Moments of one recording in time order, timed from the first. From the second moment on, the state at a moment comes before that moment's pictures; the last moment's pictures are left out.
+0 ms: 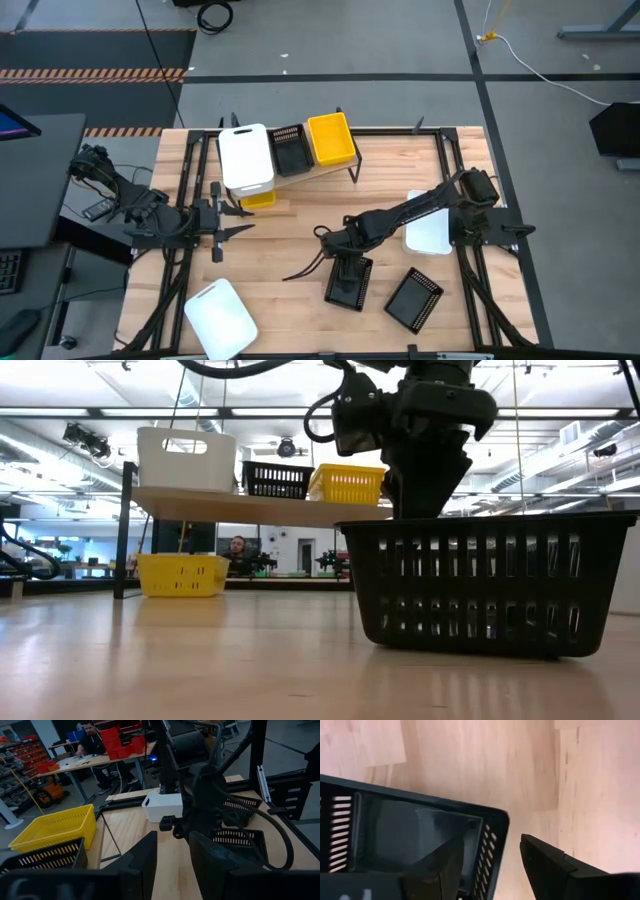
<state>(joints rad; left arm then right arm) -0.61 0.72 0.71 -0.20 -0.75 0.04 0.25 1.93 1.41 -0.81 0.04 0.37</state>
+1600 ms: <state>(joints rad) -0.61 0.72 0.71 -0.20 -0.75 0.04 0.27 1.93 1.56 -0.90 0.26 0.28</state>
